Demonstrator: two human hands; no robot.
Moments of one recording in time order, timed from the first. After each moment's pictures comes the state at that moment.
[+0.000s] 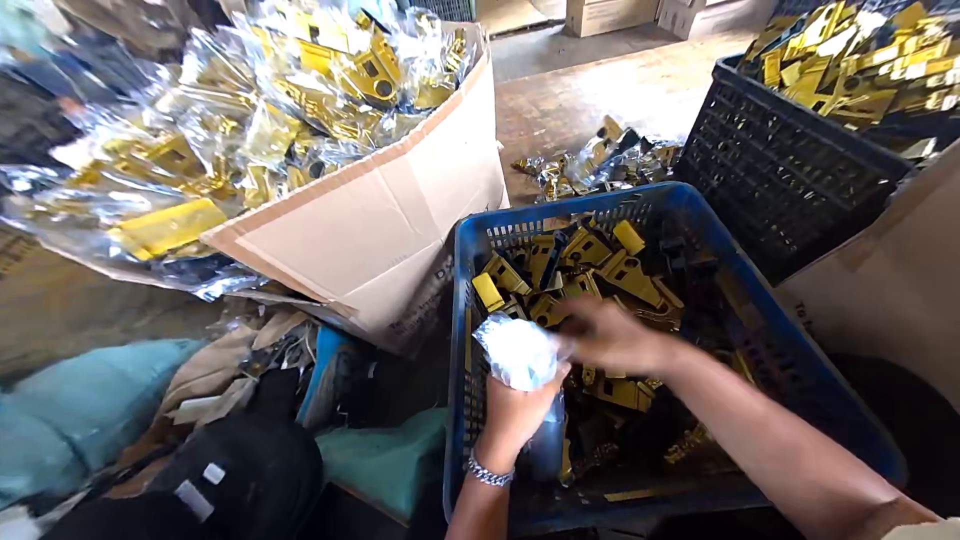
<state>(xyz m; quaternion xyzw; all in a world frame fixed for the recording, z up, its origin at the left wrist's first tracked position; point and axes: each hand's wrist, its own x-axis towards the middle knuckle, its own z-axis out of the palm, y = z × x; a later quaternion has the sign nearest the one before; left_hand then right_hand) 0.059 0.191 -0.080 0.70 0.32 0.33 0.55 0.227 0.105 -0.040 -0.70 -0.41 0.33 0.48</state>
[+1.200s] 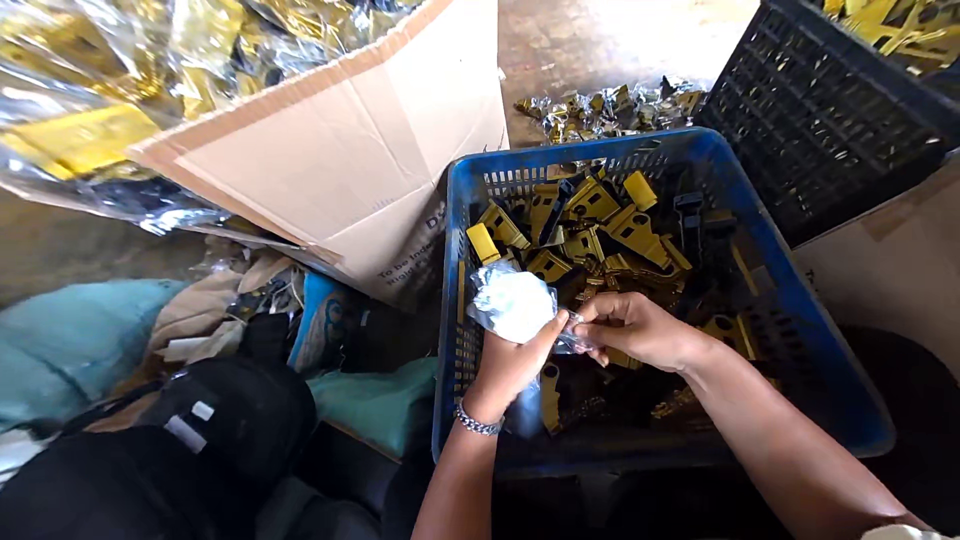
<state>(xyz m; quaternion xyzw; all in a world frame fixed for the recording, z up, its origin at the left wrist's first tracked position) 0.062 0.192 -0.072 0.64 0.28 0.29 0.66 0.214 0.073 -0.056 -0.57 -0.37 0.51 0.53</state>
